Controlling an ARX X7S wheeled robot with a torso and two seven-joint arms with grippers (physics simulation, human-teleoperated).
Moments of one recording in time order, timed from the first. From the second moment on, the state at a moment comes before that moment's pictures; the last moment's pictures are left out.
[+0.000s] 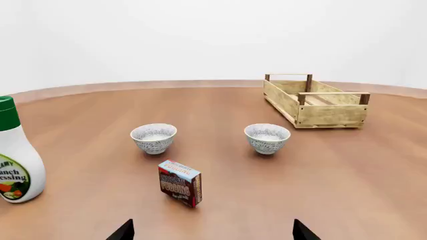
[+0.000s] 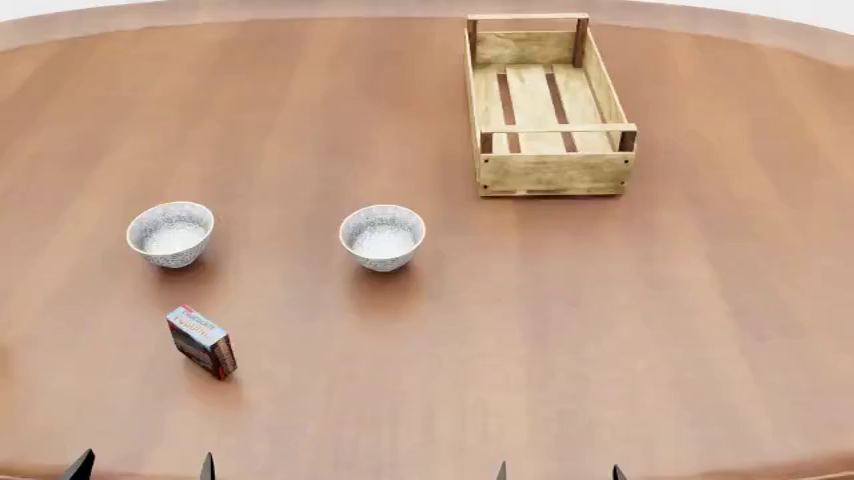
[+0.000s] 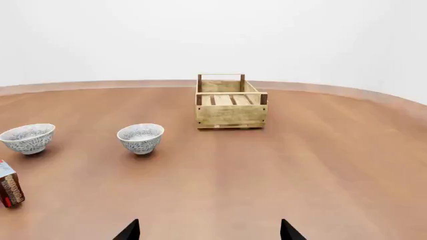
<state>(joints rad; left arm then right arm) 0.00 0.00 0.00 0.00 0.00 0.00 0.00 0.00 0.00 0.00 0.00 0.00 0.00 0.00</state>
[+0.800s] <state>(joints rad) 0.09 -0.09 0.07 0.18 -0.10 0.04 -0.06 -0.13 0.07 -0.07 -0.20 0.05 0.03 0.13</state>
